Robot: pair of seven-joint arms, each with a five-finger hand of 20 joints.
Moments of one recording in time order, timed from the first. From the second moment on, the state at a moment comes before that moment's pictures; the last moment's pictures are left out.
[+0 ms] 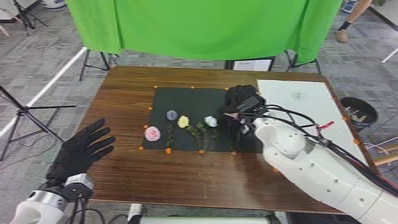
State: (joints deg) left arm 132.8 -54.5 -103.0 -119.9 35.8 1.2 5.2; right arm -59.7 -51.3 35.4 -86.6 -129.5 14.2 14.0
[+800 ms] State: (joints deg) left arm 133.3 -54.8 -103.0 -119.9 35.8 1.2 5.4; right arm -59.5 -46.1 49.4 -79.1 -122.5 -2.4 31.0
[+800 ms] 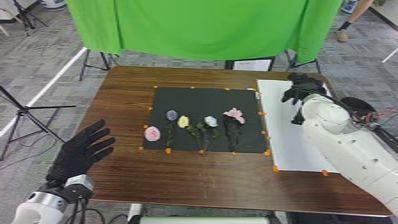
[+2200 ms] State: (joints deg) left arm 133.2 -54.8 -102.9 -119.9 35.8 1.1 5.5; right arm -75.4 -40.5 58.7 -92.4 -125.9 9.6 11.5
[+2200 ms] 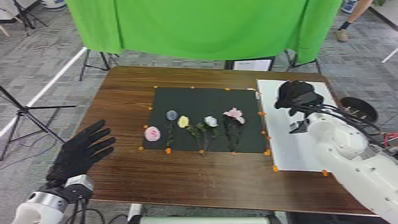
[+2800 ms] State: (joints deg) left arm 133.2 -55.1 -103.1 -119.9 35.8 1.0 5.5; right arm -90.2 -42.0 62.8 -104.2 -130.2 2.6 5.2
